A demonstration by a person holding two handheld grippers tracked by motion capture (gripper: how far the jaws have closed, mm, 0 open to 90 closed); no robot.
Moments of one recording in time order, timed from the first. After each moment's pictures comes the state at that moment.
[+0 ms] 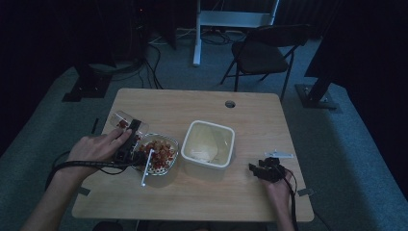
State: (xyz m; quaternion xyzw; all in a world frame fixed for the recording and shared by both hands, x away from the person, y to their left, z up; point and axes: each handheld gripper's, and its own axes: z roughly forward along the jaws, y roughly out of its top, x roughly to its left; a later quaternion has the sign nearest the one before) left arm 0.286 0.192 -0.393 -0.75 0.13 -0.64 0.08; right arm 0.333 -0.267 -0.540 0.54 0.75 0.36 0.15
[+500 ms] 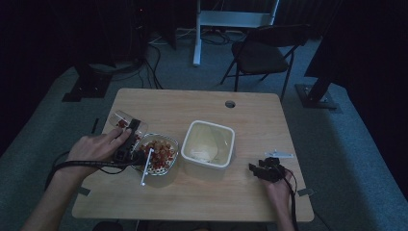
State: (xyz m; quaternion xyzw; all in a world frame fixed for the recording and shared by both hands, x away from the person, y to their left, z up) left arm 0.287 0.193 -0.393 -0.75 0.13 -0.64 0.08; right arm 0.333 -0.267 -0.540 0.54 0.75 0.36 0.15
